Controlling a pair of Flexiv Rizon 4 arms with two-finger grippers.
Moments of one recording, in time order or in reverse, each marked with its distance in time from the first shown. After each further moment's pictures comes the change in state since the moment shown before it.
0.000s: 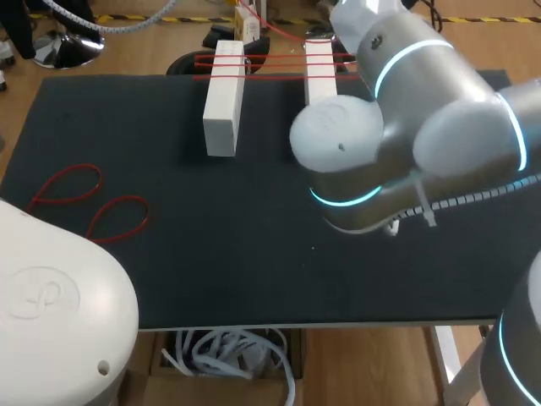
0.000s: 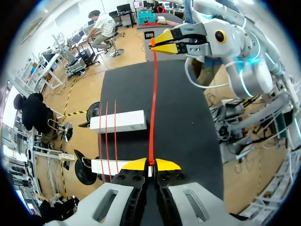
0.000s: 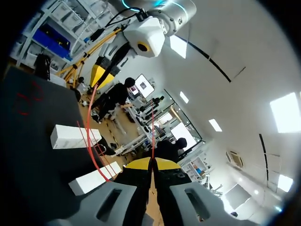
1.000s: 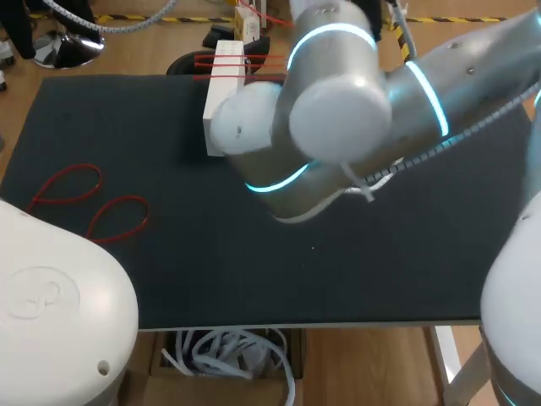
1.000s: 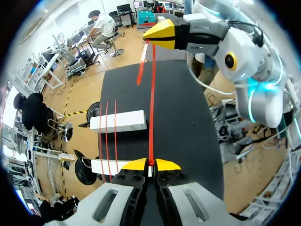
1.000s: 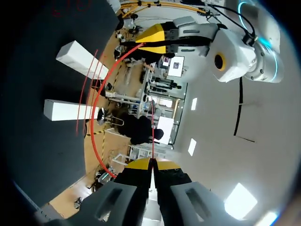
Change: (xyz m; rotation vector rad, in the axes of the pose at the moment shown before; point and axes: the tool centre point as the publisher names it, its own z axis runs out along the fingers) left arm 0.000 0.000 0.000 0.000 0.000 0.000; right arm -0.015 0.027 0.011 0.258 -0.060 -0.824
